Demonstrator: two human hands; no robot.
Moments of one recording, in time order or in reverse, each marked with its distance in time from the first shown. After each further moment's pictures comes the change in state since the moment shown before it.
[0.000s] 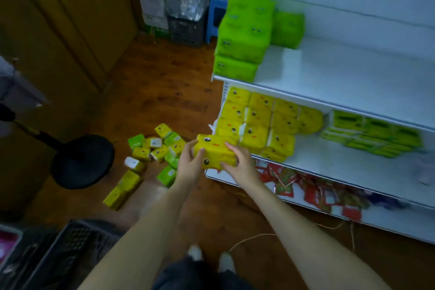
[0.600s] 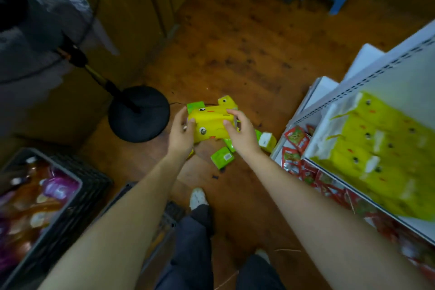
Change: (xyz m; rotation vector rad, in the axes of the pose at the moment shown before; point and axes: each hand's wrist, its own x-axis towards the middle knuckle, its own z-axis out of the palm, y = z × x) left_hand 0.238 -0.102 -0.273 -0.041 0.305 -0.101; right_hand 0.221 -0.108 0.315 0.060 -0.197 -0.076
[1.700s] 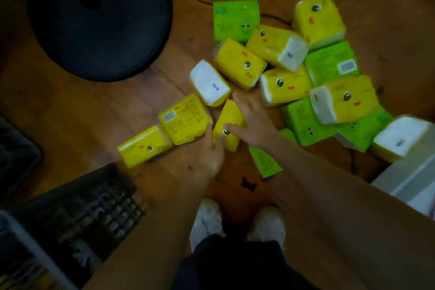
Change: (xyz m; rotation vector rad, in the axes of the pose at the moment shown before) left_hand 0.253 -0.488 0.137 0.365 -0.254 -0.523; right_hand 0.237 0.469 0.280 -0.575 -0.541 -0.059
